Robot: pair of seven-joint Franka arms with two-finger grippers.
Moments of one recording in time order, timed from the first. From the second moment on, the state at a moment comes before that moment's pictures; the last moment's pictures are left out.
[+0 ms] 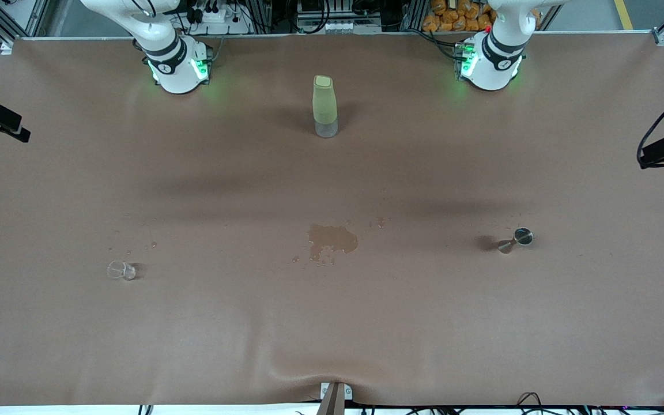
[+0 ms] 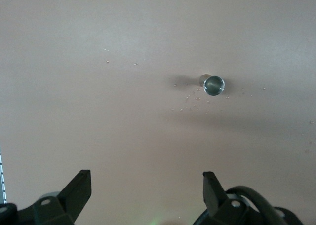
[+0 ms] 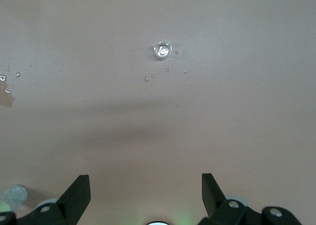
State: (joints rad) left arm 0.13 0.11 -0.08 -1.44 0.08 1.47 -0.03; right arm 0.01 -0.02 -0.11 -1.50 0.02 1.43 -0.03
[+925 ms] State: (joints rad) left arm 0.10 0.11 -0.14 -1.43 0.08 1.47 -0.01; right arm 0.01 -0.02 -0.11 -1.51 0.02 1.43 -0.03
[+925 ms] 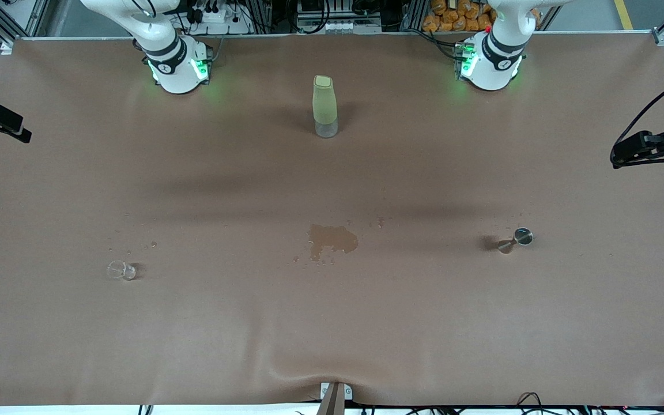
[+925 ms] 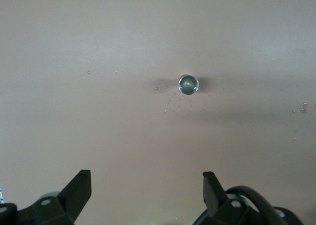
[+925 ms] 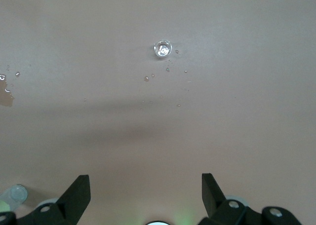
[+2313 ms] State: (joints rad) left arm 0.10 0.07 -0.22 -1.49 0.04 1.58 -0.19; right arm 0.01 -0.02 -0.11 -1.51 0.02 1.43 -0.03
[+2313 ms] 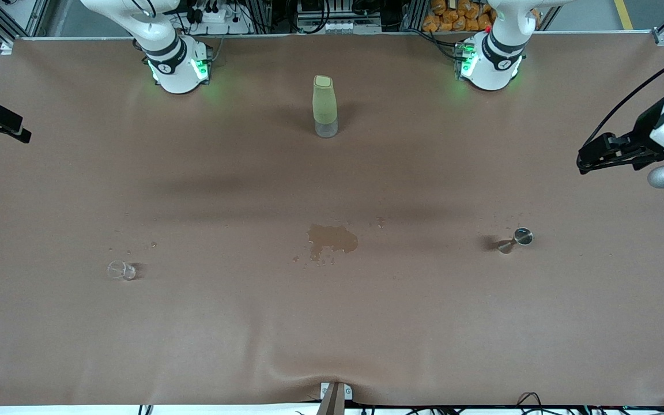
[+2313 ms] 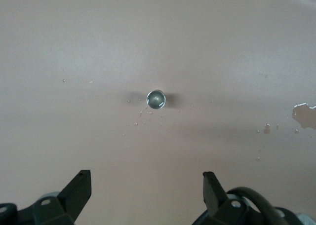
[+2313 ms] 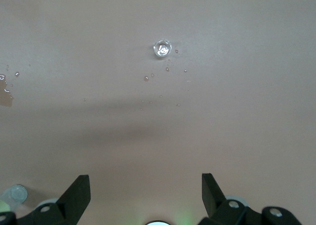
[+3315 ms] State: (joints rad) left arm 0.12 -0.02 -0.21 -1.59 0.04 1.63 -0.18; right arm 0.02 -0.02 -0.11 -1.51 0.02 1.43 -0.03
